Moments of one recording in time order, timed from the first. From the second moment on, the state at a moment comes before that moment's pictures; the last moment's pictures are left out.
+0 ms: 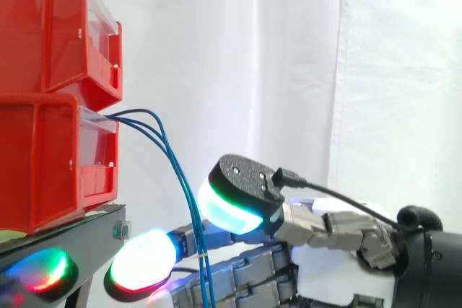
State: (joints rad) arm 0.14 -2.44 -1.27 -2.40 -1.23 -0.27
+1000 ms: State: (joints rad) arm 0.08 -2.45 -1.27 -2.36 -1.41 -0.32
